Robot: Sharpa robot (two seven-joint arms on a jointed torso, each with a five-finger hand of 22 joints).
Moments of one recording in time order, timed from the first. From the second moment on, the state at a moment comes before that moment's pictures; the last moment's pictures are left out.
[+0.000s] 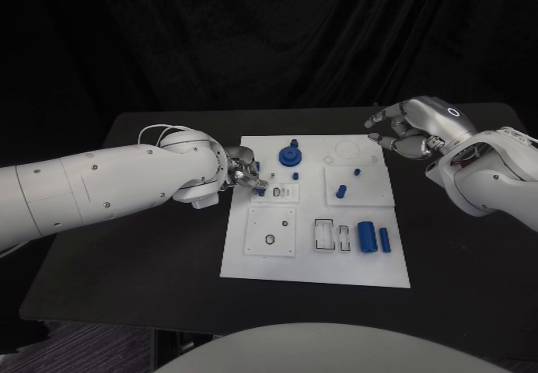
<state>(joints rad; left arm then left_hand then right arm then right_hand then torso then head) 1.38 -0.66 -0.21 1.48 -1.04 0.04 -0.47 1.18 0.05 0.26 0.16 0.54 0.93 0.06 0.32 0.91 1.47 0.00 1.57 1.31 1.47 -0.04 1.57 1.31 0.06 1.40 0.06 1.45 1.31 1.40 -1.08 -0.25 1.66 -1.49 -0.64 -0.04 1.50 -0.05 0.22 0.19 0.31 0.91 0.12 0.09 0.28 1.47 0.02 1.54 1.31 1.47 -0.05 1.50 1.31 0.05 1.47 0.06 1.36 1.31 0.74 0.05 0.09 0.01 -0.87</state>
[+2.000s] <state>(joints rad) 1.36 -0.61 -0.21 1.47 -1.04 0.00 -0.43 1.15 0.04 0.29 0.17 0.51 0.94 0.06 0.31 0.93 1.47 0.00 1.57 1.31 1.47 -0.05 1.57 1.31 0.06 1.39 0.06 1.44 1.31 1.40 -1.07 -0.25 1.65 -1.49 -0.62 -0.07 1.50 -0.05 0.23 0.18 0.31 0.91 0.12 0.09 0.28 1.47 0.02 1.52 1.31 1.47 -0.05 1.49 1.31 0.05 1.47 0.06 1.34 1.31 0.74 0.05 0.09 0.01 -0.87</state>
